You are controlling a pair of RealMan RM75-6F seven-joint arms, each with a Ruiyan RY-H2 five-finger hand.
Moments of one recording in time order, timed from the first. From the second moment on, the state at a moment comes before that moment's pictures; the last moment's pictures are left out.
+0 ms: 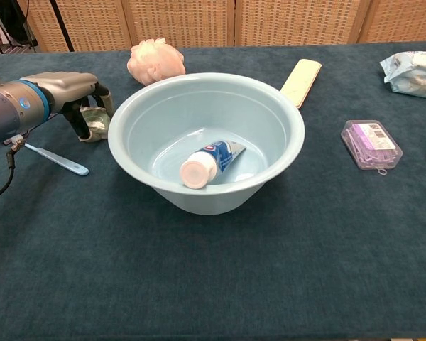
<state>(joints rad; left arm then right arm) -0.90 -1.62 -0.20 -1.37 0.55 1.05 0.69 0.06 -1.23 0.06 -1.59 -1.52 1.53 0.00</state>
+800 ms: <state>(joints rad) -0.86 -1.53 -0.33 -1.61 0.75 1.21 0.55 0.06 -1.22 0.06 -1.60 -1.52 1.53 0.01</state>
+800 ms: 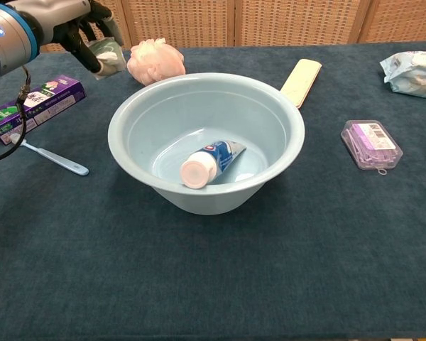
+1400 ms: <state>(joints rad) -0.88 -1.66 -0.24 -1.82 1.03 1.30 0.63 0.05 -1.21 0.07 -1.60 -1.51 1.53 0.05</state>
